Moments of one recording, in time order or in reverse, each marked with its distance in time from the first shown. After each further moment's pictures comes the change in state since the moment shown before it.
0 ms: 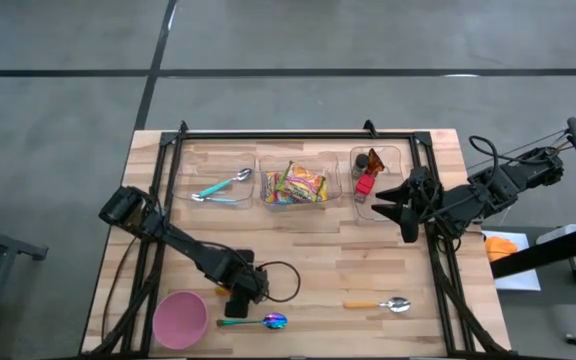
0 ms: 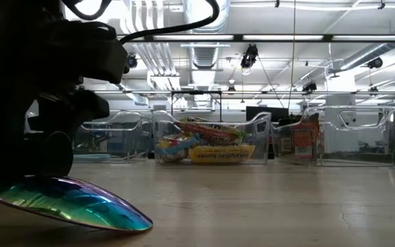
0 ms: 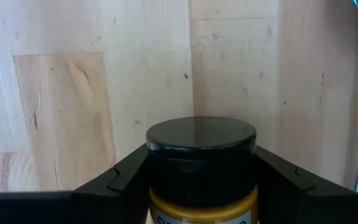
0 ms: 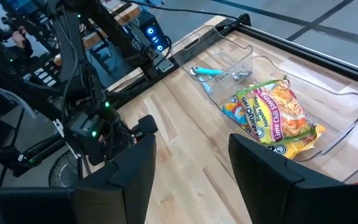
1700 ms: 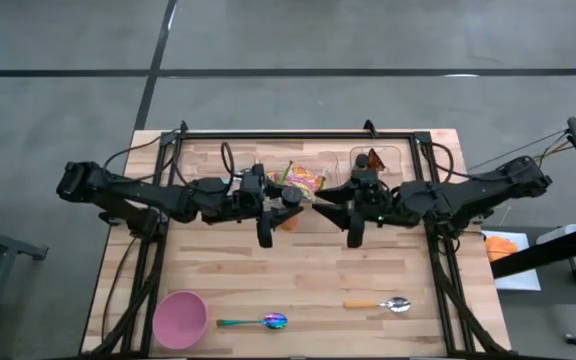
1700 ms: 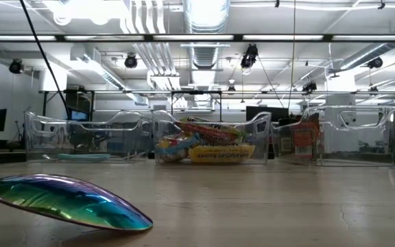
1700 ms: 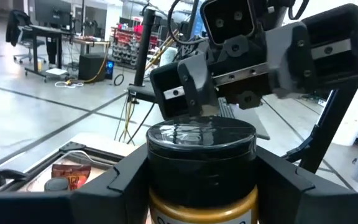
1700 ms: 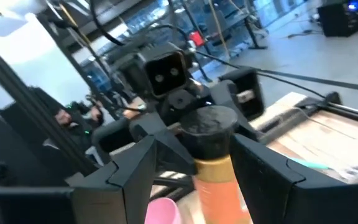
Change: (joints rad) left arm 0.310 -0.476 0.005 0.915 -0.323 0.255; right arm -0.167 0.344 -0.001 0.867 -0.153 -0.260
